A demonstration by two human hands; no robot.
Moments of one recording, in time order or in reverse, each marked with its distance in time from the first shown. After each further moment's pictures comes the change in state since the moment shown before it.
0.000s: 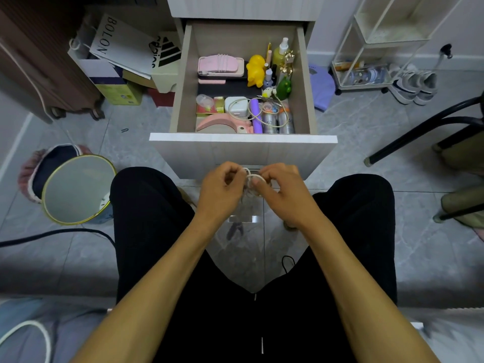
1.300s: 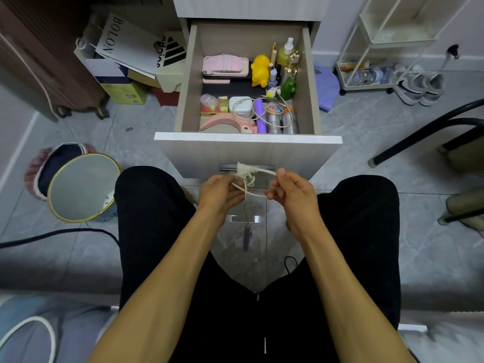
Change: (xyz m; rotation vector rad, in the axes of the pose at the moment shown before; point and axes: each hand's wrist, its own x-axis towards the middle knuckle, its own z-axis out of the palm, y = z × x) left_hand 0.021 -0.033 0.009 -0.609 0.113 -0.667; right_hand -0.009 0.000 0.013 0.937 0.233 0.425
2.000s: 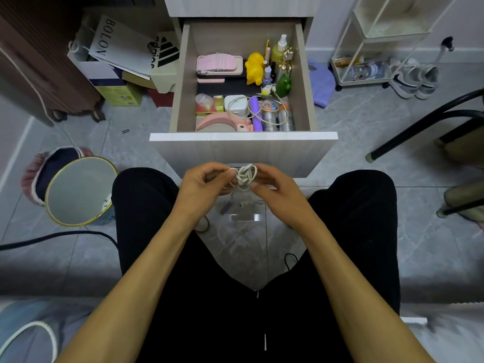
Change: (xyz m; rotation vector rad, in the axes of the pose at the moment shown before) left_hand -0.039 0.032 -0.026 0.410 -0.235 0.510; right_hand 0.004 -0.001 0.001 -0.480 -0.295 -0.164
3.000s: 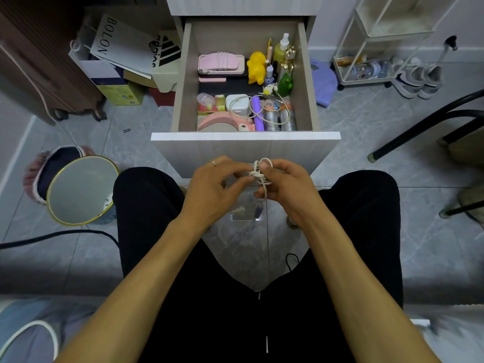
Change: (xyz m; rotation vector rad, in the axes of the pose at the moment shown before) left_hand -0.003 0.009 0.007 0.609 -0.008 0.567; right_hand 0.005 -0.028 -0.004 0.497 0.120 0.274
